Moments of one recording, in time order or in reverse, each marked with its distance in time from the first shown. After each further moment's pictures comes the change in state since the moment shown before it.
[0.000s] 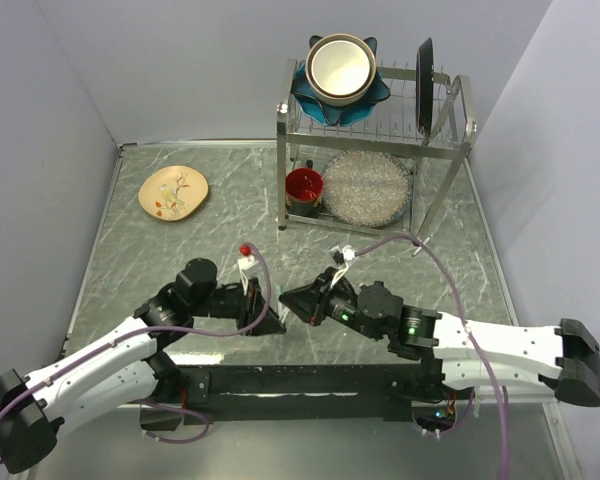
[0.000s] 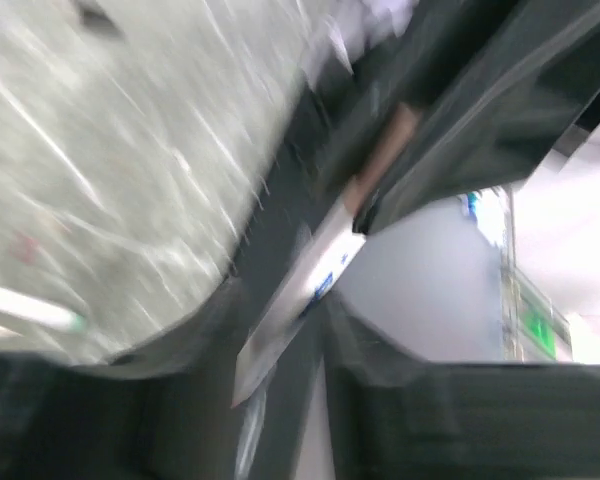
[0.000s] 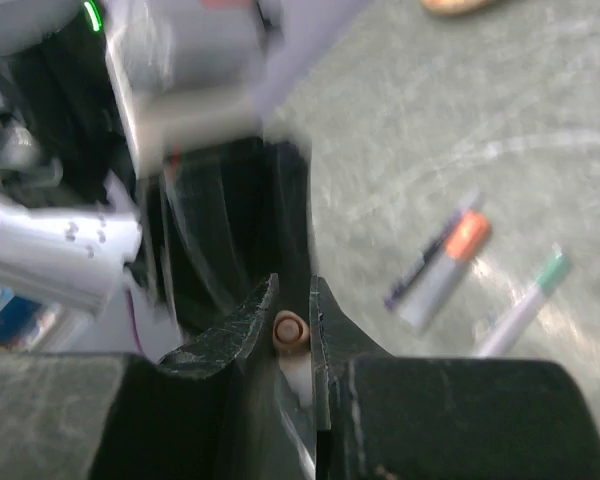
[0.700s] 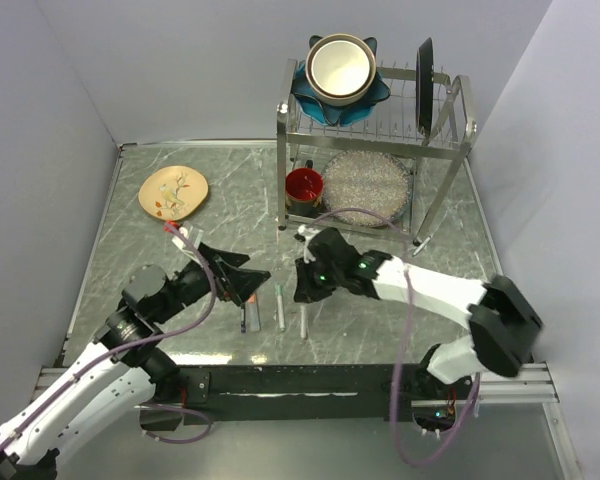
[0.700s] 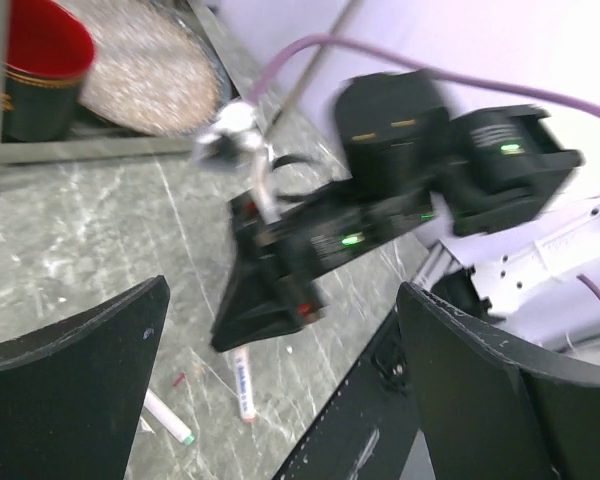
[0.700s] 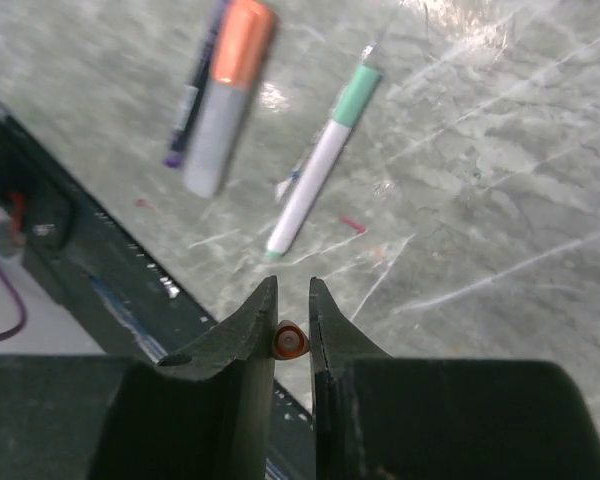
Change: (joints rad) left arm 0.074 -0.277 0.077 -0.002 -0.492 -0.063; right arm -0.401 0.494 0.316 -0.560 -0.446 -0.163
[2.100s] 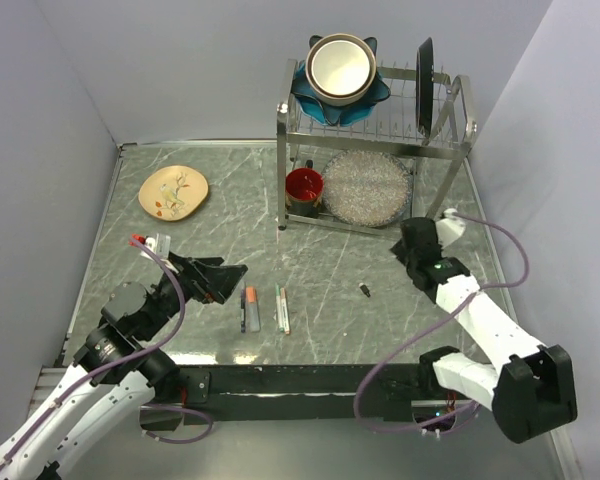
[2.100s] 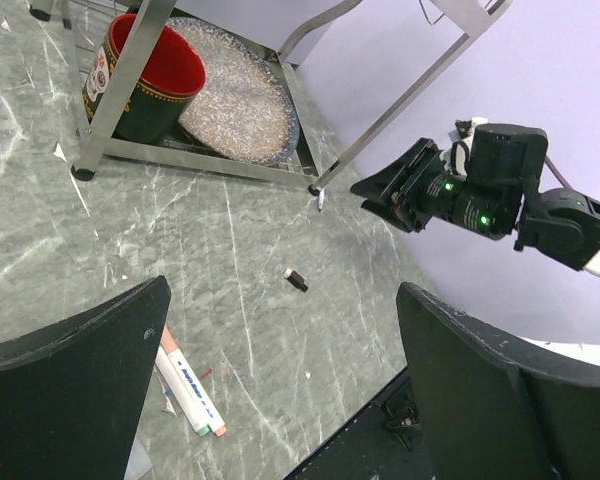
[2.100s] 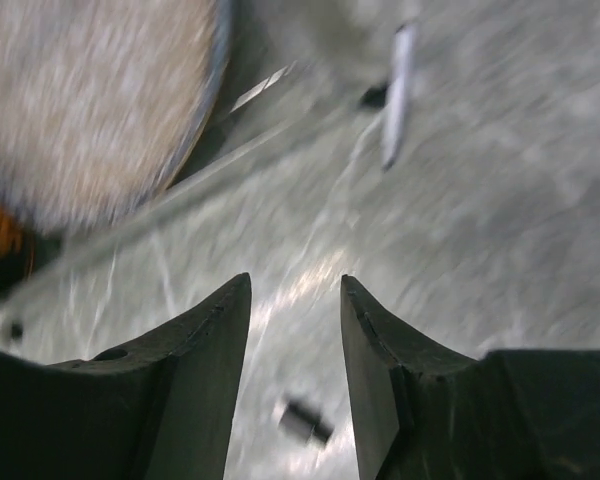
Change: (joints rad) left arm 0.000 -0.194 0.007 -0.205 -0.254 -0.086; right arm -0.550 -0.343 -0.217 -0.040 0.696 0.397
